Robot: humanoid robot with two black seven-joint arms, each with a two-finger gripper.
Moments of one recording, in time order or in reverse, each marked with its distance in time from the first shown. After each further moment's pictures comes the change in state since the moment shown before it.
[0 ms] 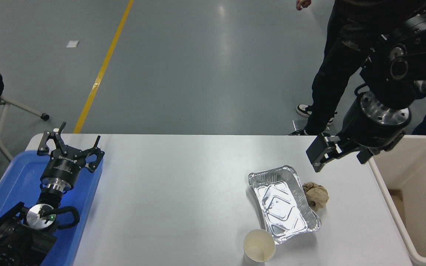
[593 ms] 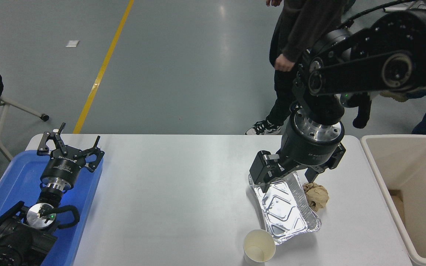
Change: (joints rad) left arm 0.001 0.000 -0.001 0.001 0.000 0.000 -0.001; right arm -0.113 0.123 0.065 -0.013 0.146 -0.049 -0.002
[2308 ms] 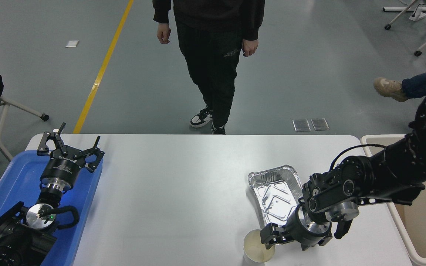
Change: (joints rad) left arm 0.000 0.001 0.001 -0.001 0.001 0.000 0.000; right arm -0.747 -0.069 0.050 -0.091 -0.182 -0.587 0.001
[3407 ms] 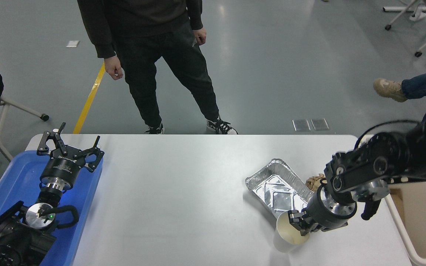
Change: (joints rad) left arm 0.000 0.005 0.006 -0.001 0.000 0.000 0.001; right arm 0.414 -0.171 -0.118 0.196 0.018 0.178 -0.003
